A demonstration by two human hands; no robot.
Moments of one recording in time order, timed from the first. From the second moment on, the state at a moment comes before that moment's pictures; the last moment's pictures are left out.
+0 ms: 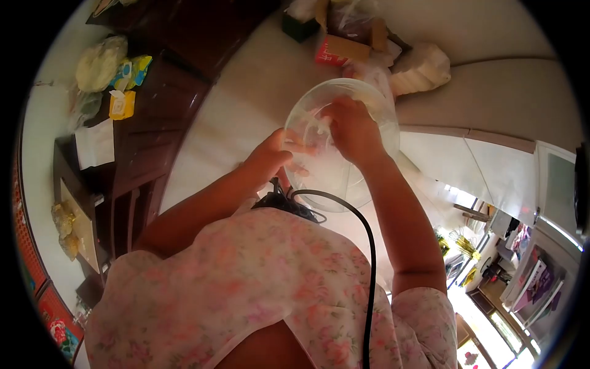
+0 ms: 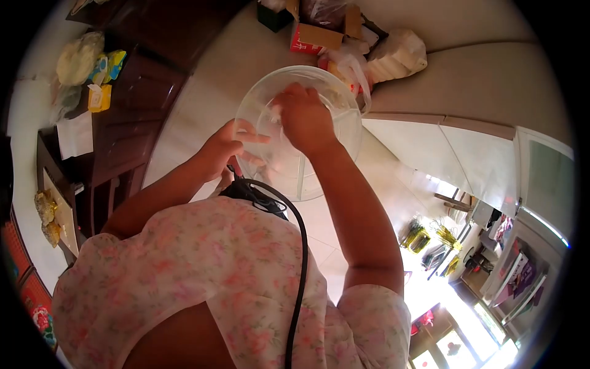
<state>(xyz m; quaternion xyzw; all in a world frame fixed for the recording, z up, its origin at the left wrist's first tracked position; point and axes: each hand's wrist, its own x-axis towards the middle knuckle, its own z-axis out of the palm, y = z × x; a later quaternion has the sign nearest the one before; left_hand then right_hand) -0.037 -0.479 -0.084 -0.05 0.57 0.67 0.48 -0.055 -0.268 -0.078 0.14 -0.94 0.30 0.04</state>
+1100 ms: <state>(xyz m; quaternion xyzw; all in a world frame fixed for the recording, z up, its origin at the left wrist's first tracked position) -0.026 -0.445 -0.083 -0.08 0.57 0.72 0.39 -0.034 -0.288 -0.085 -0.05 -0.96 0.23 0.14</state>
